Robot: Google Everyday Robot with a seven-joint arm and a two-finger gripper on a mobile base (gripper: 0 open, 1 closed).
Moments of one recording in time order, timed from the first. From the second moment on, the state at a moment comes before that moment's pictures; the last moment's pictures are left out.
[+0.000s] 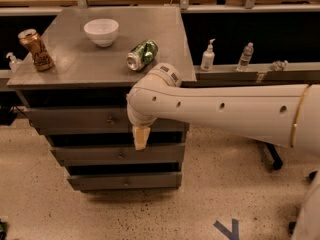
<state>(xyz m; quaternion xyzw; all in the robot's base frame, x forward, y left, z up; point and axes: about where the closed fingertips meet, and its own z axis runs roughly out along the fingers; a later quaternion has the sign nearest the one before) 0.625 0.072 0.700 -0.76 0.58 -0.09 0.26</state>
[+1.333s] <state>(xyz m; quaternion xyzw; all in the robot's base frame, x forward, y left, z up) 0.676 0.083 0.639 -0.78 0.59 -0.06 0.22</state>
